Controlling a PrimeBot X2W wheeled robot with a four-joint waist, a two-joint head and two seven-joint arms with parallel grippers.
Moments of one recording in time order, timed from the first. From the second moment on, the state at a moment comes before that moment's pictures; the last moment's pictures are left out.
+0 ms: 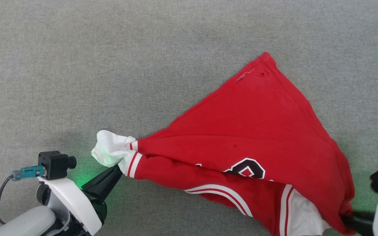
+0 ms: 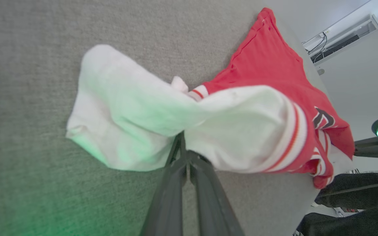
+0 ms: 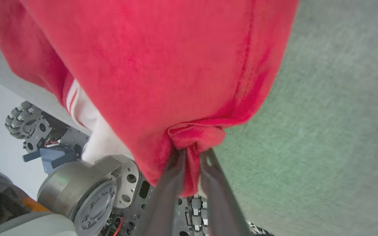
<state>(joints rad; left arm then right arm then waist) -0.51 0.85 -1.10 0.11 -1.36 -0.13 -0.26 0.16 -0.74 0.09 -0.35 0.85 0.13 0.95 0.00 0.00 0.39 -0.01</state>
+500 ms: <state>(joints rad) -0.55 0.80 -1.10 0.11 -1.31 -0.13 -0.26 -0.20 -0.80 -0.13 -0.46 0.83 0.13 0.95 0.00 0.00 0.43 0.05</state>
